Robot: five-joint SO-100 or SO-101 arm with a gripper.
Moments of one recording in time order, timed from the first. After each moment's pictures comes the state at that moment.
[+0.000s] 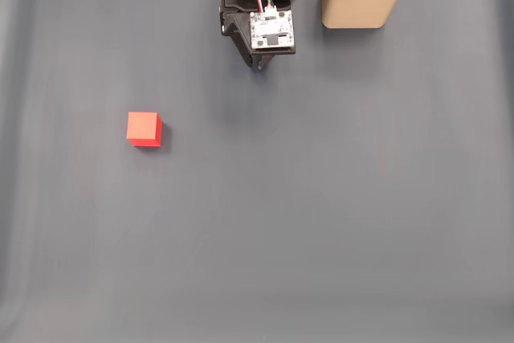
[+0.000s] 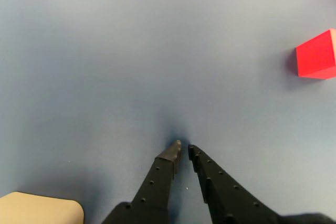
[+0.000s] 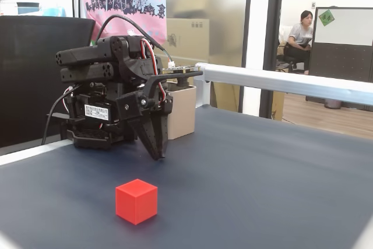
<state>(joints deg) -0.7 188.3 176.7 76.3 -89.8</state>
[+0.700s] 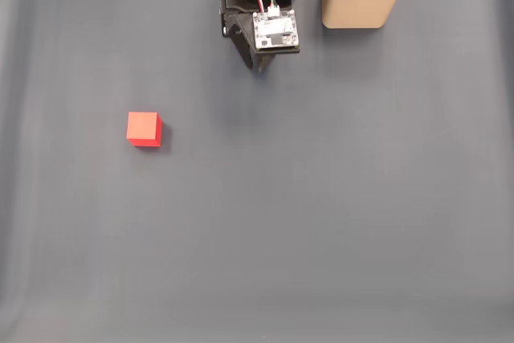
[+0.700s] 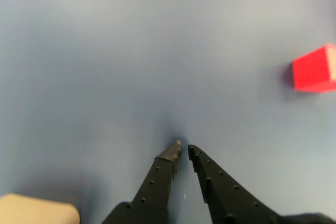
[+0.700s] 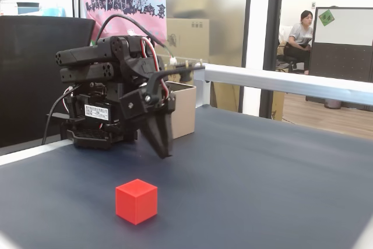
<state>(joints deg) -1.0 188.3 176.7 68.8 -92.2</state>
